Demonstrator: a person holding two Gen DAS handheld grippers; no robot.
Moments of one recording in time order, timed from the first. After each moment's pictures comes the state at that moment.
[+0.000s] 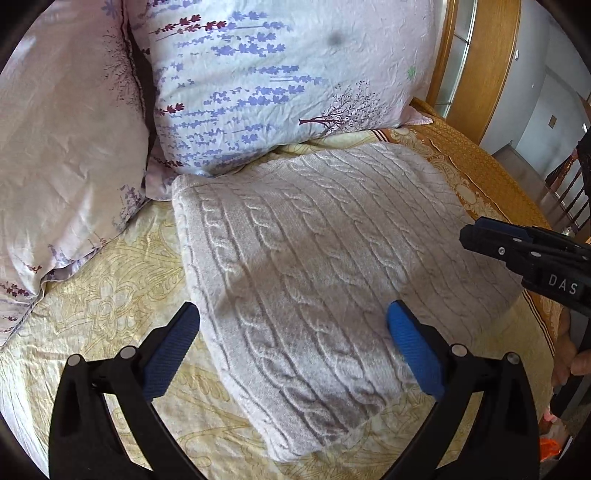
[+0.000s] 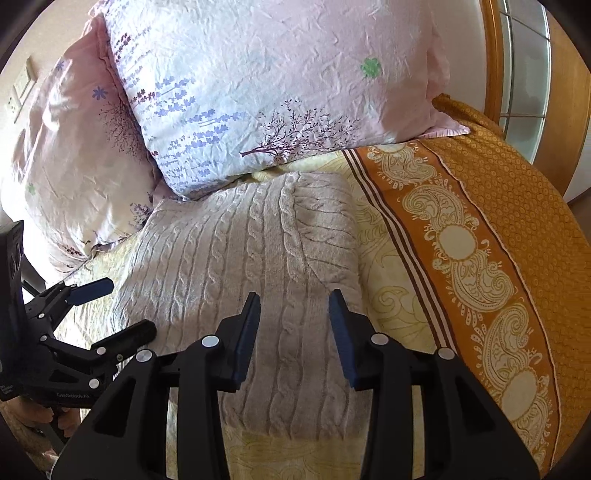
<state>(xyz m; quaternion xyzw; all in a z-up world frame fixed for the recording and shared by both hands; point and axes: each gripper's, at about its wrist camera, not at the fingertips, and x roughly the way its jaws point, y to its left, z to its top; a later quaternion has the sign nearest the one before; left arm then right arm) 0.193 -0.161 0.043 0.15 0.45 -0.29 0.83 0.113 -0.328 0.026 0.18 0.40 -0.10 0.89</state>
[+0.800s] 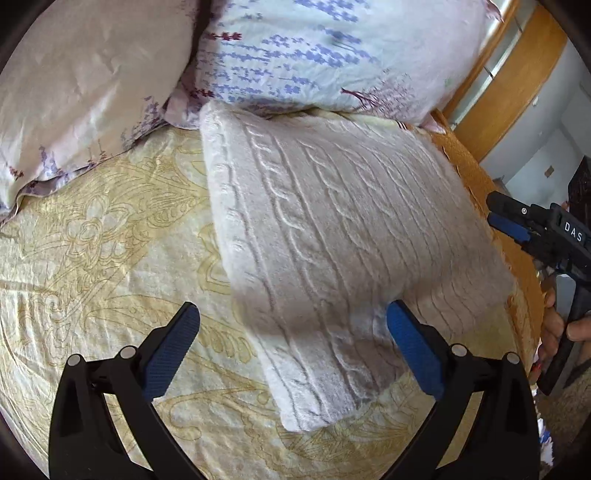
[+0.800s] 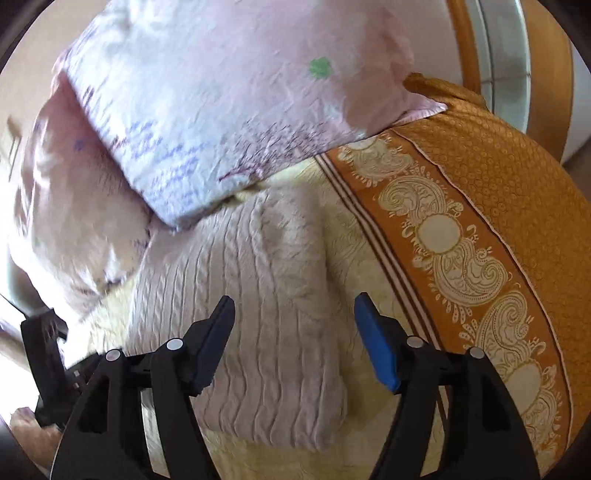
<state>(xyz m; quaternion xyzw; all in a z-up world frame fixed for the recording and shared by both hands) 0.211 -0.106 0.023 0.02 0.53 -0.29 0.80 0.122 -0.389 0.030 0.32 0.37 -0.10 0.86</state>
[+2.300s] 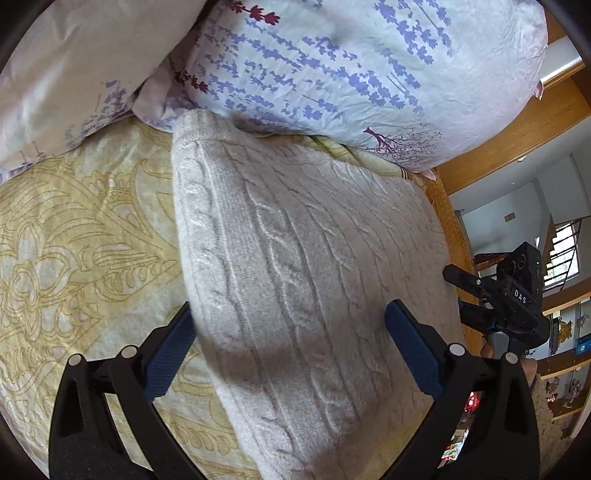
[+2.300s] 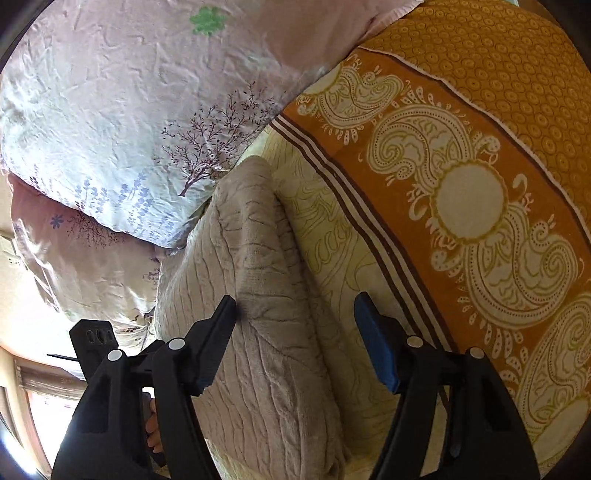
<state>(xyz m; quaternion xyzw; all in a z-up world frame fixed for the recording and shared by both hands) 0.290 -0.123 0.008 -0.10 0.58 -0.34 0.73 0.157 -0.428 -0.018 0.46 0.43 -0.03 0.77</state>
